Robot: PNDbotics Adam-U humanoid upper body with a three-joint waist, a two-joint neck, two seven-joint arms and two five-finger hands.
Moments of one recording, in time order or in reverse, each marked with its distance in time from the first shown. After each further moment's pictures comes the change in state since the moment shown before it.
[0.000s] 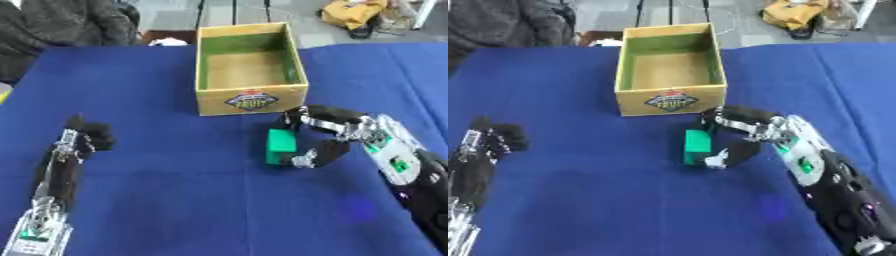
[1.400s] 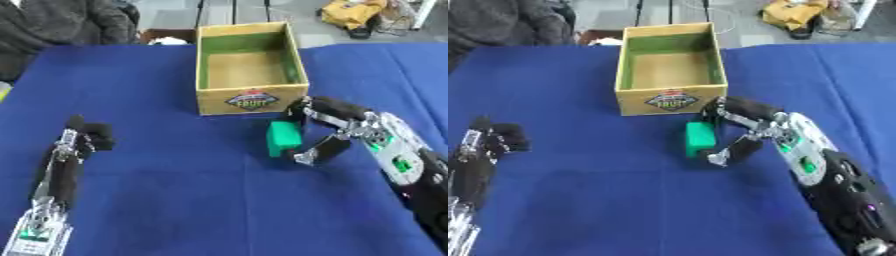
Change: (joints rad) left arm -0.001 0.000 0.000 0.001 0.000 0.000 0.000; right arm -0.032 -0.059 -0.005 -0.116 -0.028 0.025 -0.135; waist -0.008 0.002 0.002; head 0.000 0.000
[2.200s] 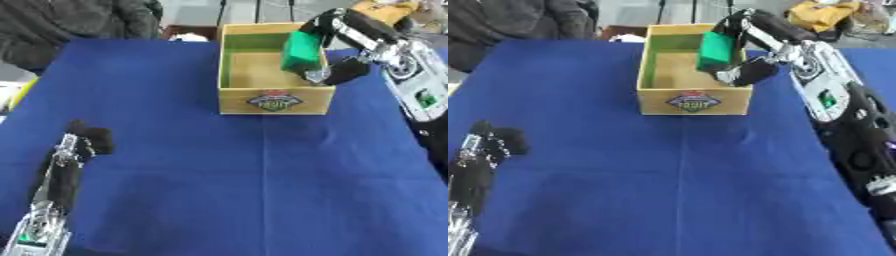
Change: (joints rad) left arm -0.025 -0.002 -0.032 0.005 0.000 -0.002 -0.029; right arm -0.243 0.007 -0.139 0.261 0.204 0.164 -0.285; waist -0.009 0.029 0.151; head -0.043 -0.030
